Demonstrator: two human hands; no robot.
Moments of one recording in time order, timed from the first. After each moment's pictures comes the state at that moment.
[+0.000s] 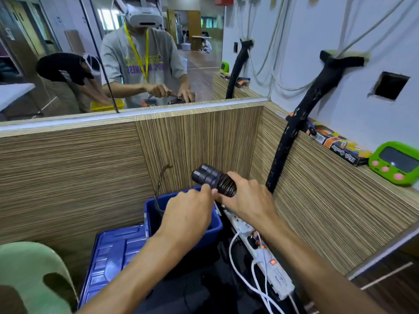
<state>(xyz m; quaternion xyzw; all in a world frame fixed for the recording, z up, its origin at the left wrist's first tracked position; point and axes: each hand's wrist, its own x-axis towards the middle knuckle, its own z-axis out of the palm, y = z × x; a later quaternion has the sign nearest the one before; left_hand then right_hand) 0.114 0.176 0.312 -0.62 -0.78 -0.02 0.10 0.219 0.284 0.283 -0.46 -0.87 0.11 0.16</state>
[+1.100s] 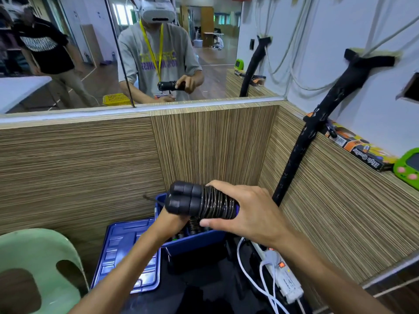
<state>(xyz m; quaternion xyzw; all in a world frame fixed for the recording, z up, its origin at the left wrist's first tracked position) 0.027 0.173 0.239 -0.61 -0.66 -0.41 -0.19 0.225 0.247 0.305 -0.19 -0.93 0.18 0.26</state>
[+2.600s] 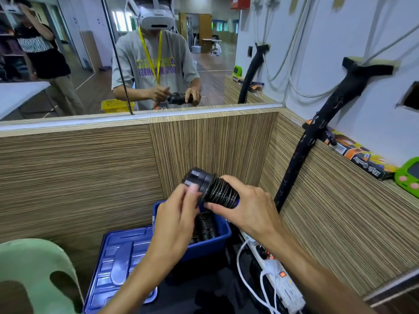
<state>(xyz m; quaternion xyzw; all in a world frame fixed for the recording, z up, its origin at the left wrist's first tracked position) 0.076 0.153 0.292 -0.45 -0.65 -0.59 -0.14 0.205 0.272 0.286 -0.35 -0.89 0.12 0.26</state>
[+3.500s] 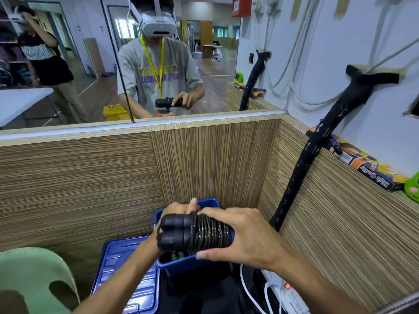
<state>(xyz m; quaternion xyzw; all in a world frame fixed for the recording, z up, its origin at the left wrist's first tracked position) -0.019 0.198 0.190 -0.57 -0.78 -0.25 -0.07 0.209 0.258 0.296 -0.17 -0.95 0.19 0.17</state>
